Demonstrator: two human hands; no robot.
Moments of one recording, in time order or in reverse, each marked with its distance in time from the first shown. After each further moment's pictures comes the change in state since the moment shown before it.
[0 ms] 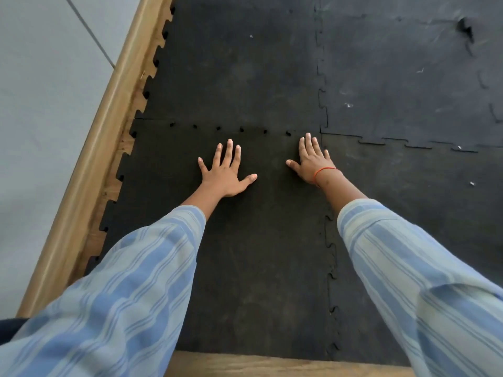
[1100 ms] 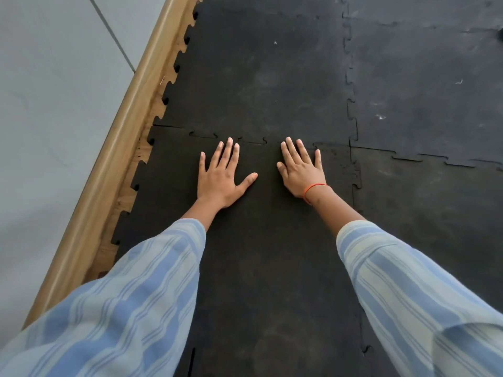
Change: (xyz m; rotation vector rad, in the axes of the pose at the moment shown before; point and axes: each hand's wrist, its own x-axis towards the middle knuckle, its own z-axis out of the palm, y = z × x) left_hand 0.023 -0.060 0.017 0.054 0.415 -0.012; right_hand 0.032 -0.069 0.027 -0.076 0.162 -0.179
